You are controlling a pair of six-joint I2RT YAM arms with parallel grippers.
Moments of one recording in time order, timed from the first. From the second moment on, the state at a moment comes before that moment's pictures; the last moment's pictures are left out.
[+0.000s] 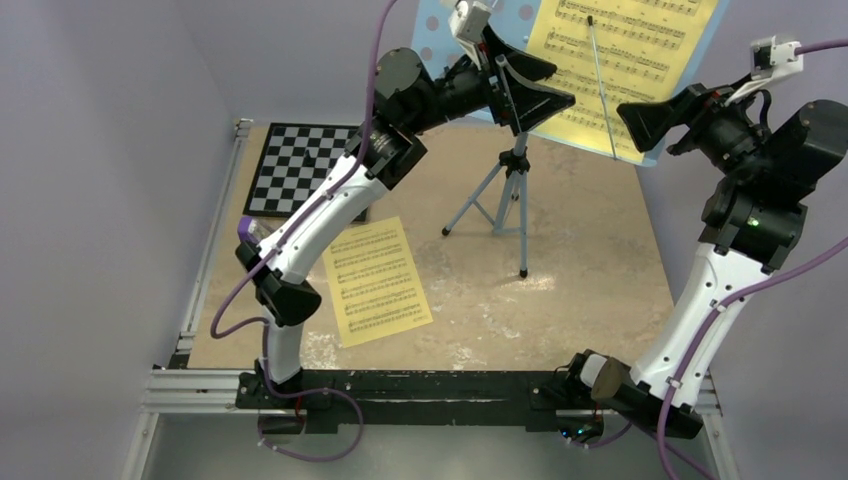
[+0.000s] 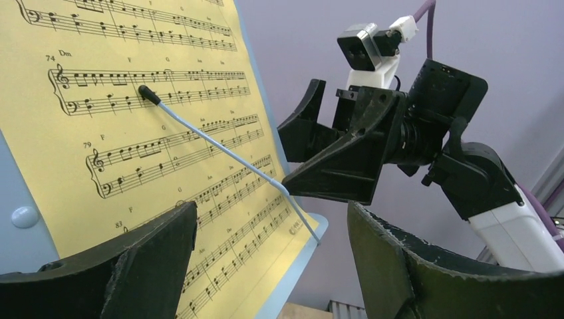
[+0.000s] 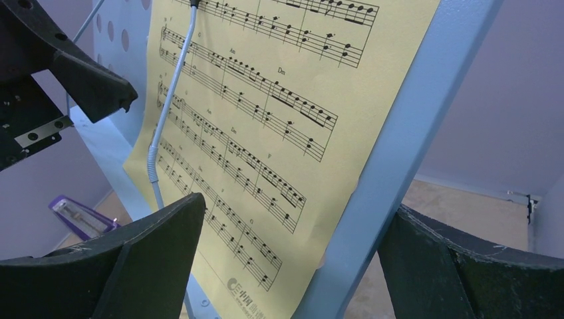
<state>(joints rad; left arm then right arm) -0.82 1.94 2.34 0.05 0.53 -0.51 -0.53 1.18 1.82 -0.54 -0.96 0.27</state>
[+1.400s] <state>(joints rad) -0.93 2.15 2.51 0.16 0.46 -0.41 -0.53 1.10 1.73 -0.54 -0.77 0.27</state>
